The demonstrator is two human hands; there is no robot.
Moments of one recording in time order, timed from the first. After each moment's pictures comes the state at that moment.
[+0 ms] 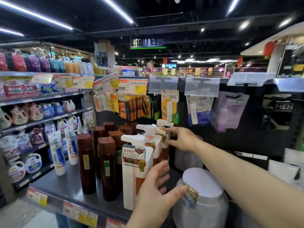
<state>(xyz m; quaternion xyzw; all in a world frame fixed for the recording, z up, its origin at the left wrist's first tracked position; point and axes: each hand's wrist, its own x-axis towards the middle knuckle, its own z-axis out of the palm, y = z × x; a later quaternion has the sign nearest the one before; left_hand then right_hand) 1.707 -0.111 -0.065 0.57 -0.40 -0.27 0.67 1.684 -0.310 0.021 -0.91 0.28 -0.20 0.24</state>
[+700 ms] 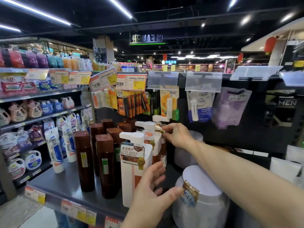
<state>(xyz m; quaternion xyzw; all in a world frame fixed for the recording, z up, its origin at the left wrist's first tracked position) 1.715 -0.105 -0.071 0.57 -0.40 -0.28 0.66 1.713 -0.320 0.006 -0.86 0.30 -0.27 0.31</state>
